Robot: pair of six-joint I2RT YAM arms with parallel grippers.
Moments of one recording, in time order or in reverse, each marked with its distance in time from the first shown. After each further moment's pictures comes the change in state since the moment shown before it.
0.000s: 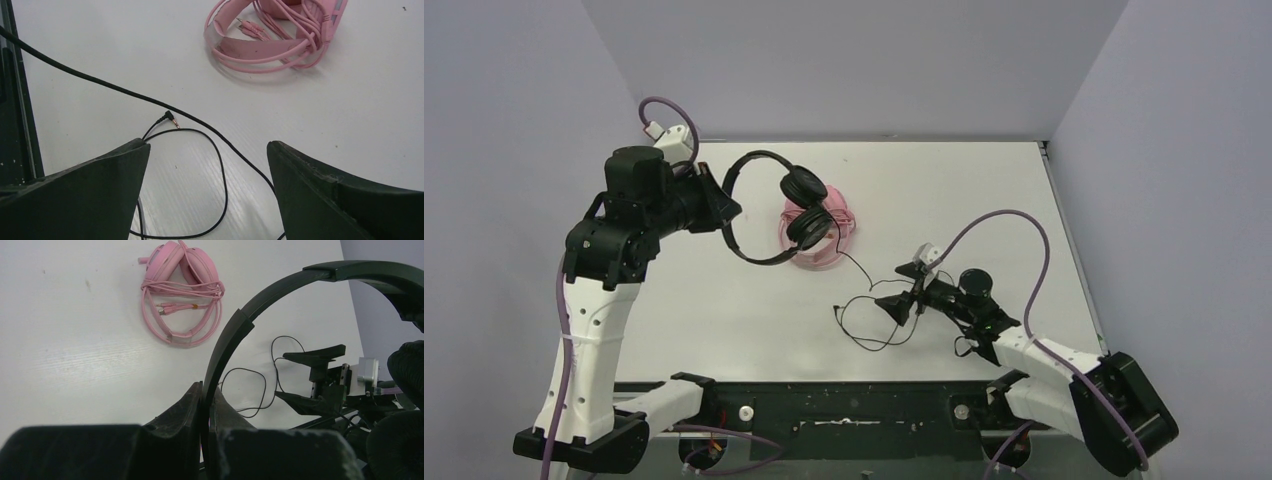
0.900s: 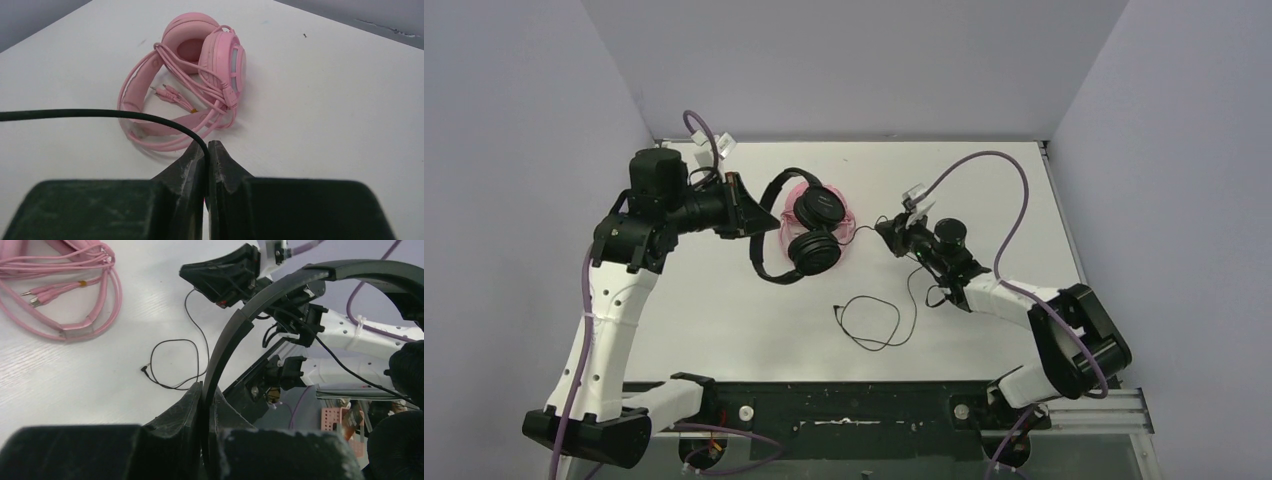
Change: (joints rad) left arm 0.023 0.021 -0.145 0.137 0.463 -0.013; right arm 0.000 0.395 0.351 0.087 0.272 0.067
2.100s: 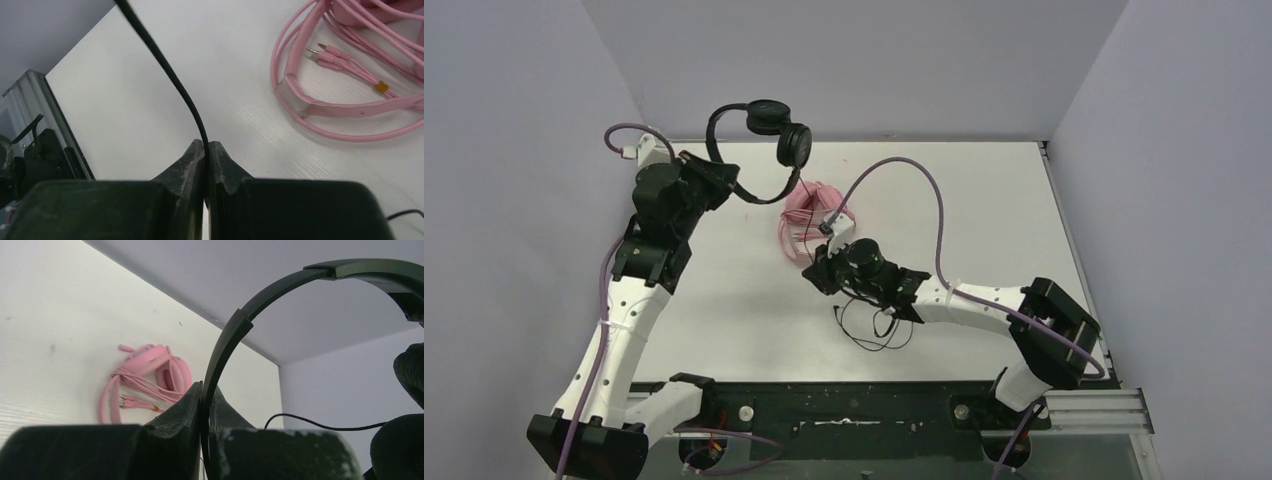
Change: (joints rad) left arm 0.002 -0.087 -0.327 0.628 -0.670 -0.469; right arm 0.460 0.151 0.323 -0.395 0.241 0.300
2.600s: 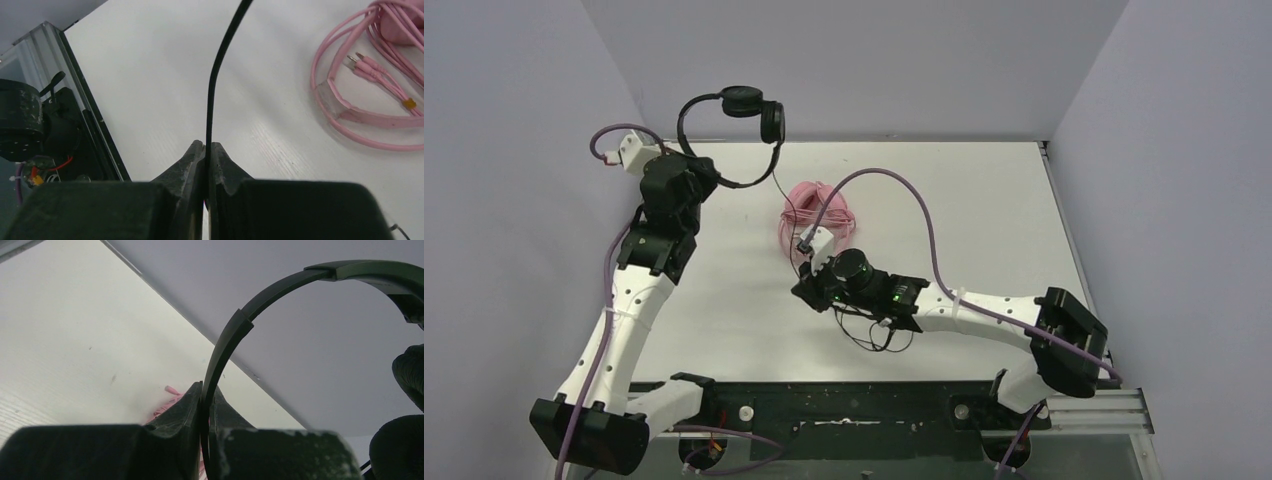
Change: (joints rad) left arm -0.015 0.049 0.031 -0.003 -0.397 0.017; right arm 0.133 -0.081 0.065 -0.197 0.024 -0.119
